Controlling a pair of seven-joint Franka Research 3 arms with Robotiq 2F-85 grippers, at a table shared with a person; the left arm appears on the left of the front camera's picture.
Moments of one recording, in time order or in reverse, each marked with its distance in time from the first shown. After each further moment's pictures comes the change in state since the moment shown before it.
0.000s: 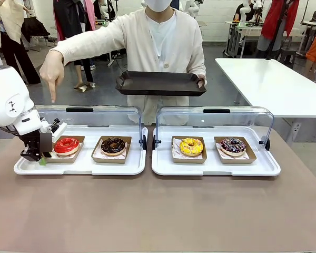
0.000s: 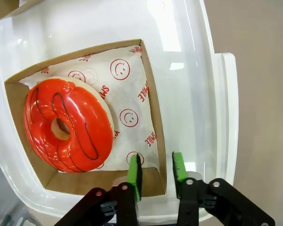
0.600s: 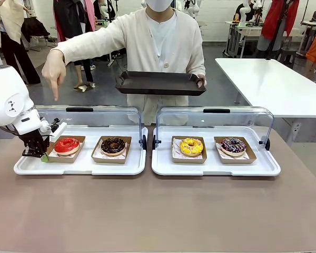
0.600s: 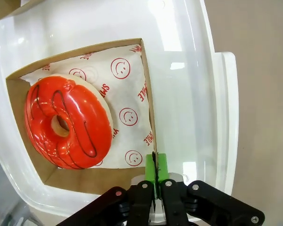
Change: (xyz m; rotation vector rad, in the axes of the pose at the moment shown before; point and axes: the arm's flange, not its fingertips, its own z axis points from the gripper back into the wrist) left arm 0.000 0.000 0.002 0.005 0.001 -0.001; right arm 0.000 0.000 0.000 0.000 0.000 0.000
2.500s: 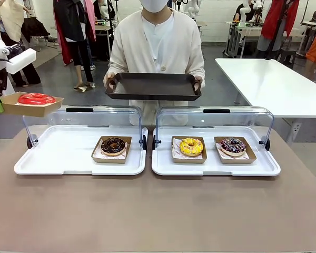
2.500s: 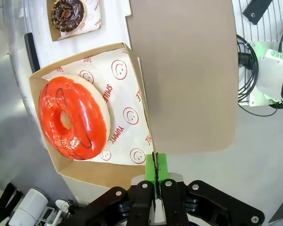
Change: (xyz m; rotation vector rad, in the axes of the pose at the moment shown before) left arm 0.065 -0.100 0.282 0.017 0.131 0.034; right arm -0.001 -0.001 0.000 0.001 0.001 -0.001
